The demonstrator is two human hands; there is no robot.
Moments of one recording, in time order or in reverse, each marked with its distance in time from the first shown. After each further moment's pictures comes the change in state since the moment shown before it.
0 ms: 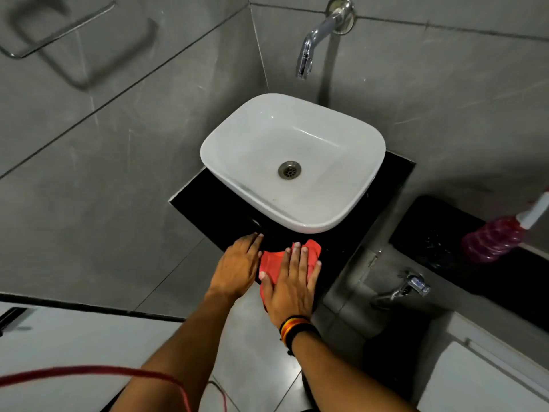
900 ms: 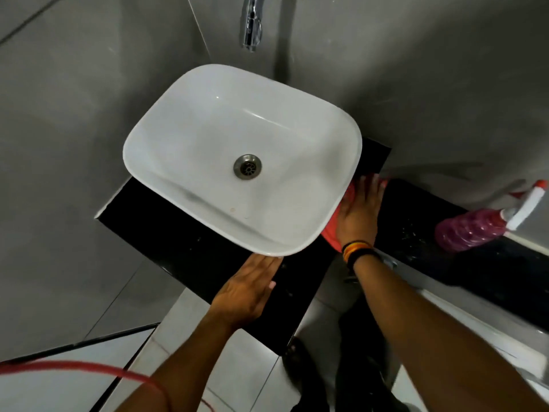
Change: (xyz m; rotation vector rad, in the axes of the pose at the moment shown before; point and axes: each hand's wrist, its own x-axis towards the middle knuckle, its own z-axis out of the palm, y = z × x) left_hand 0.048 0.038 0.059 -0.291 -0.051 0.500; right_hand 0.197 0.185 -0.054 0.278 0.311 0.373
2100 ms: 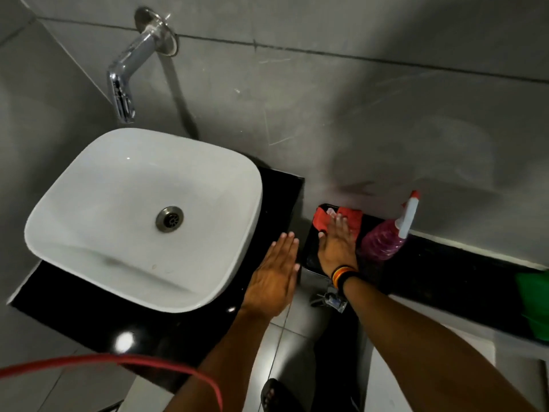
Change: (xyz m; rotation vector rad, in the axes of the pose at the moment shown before) left_hand 0.185 0.123 0.048 0.085 0.017 0.058; right_hand 0.033 0.121 -0.063 -0.233 -0.222 0.080
